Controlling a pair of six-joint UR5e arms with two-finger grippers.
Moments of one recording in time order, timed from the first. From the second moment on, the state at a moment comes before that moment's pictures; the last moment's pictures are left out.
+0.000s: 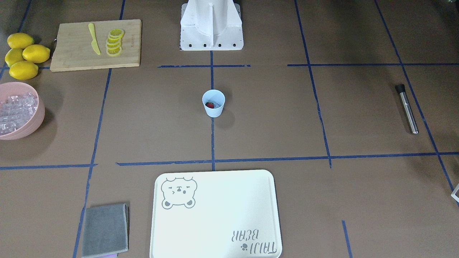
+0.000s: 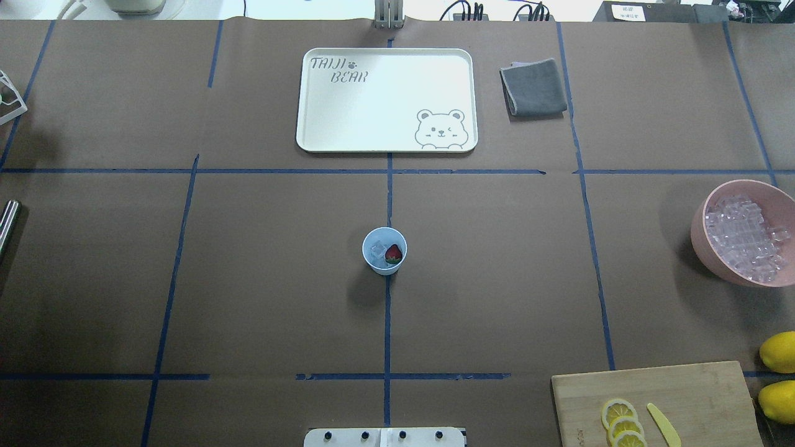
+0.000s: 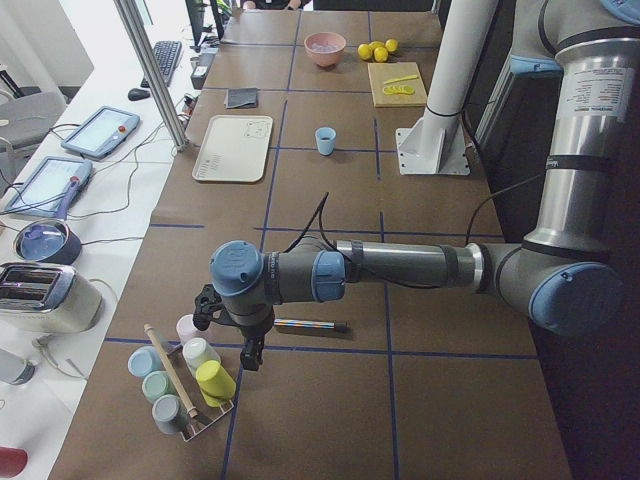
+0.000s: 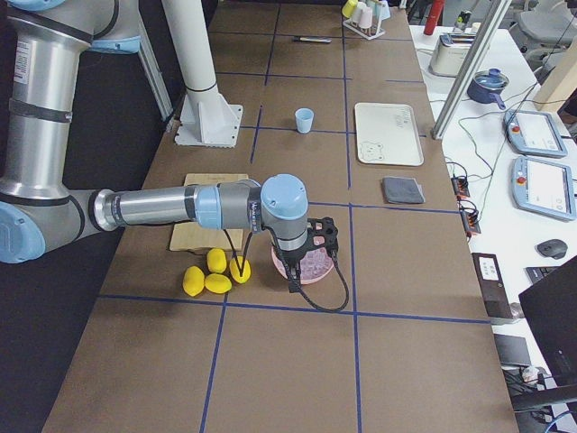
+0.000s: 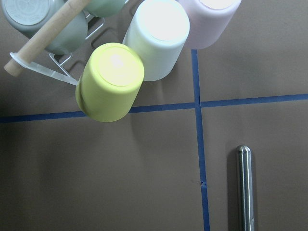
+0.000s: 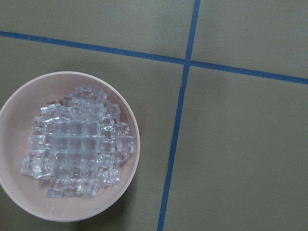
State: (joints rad) left arm -1.66 -1.63 -1.55 -1.49 -2.36 0.18; right arm 1.61 -1.80 1.94 -1.65 2.35 -0.13
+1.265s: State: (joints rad) left arm -1.66 -1.55 -1.58 -1.54 -2.36 0.19; right arm 1.61 -1.80 1.93 -1.65 2.35 -0.12
